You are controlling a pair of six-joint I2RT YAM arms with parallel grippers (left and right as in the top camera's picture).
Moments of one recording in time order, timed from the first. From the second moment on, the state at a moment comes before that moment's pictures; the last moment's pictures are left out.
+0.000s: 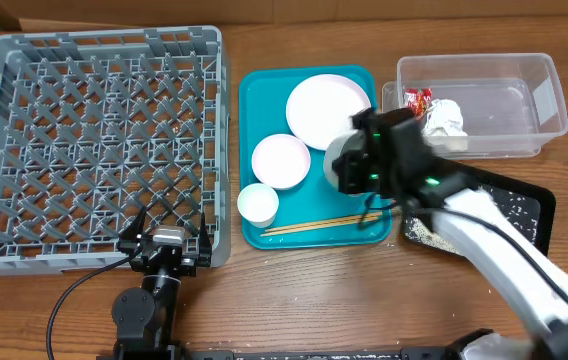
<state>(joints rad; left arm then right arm) 0.00 0.03 0.01 -0.07 0.05 0.16 0.45 1.47 1.03 -0.45 -0.28 0.42</state>
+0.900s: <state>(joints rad) 0.00 0.16 0.19 -0.07 0.15 0.07 0.37 1.62 1.52 -0.88 -0.33 0.30</state>
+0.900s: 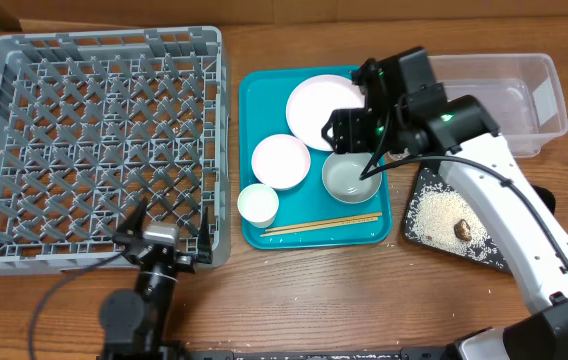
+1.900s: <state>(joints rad) 0.05 1.59 1.66 -0.96 0.39 0.03 0.69 1.95 1.53 -0.82 -0.28 0.59</state>
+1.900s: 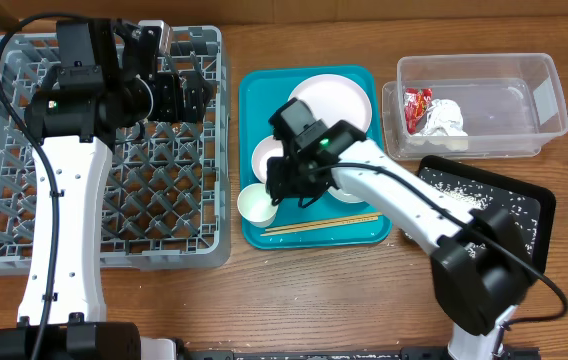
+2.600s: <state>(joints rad) 0.12 1.64 1.66 -1.04 0.85 0.08 0.46 1.73 1.53 -0.82 -0.44 0.54</state>
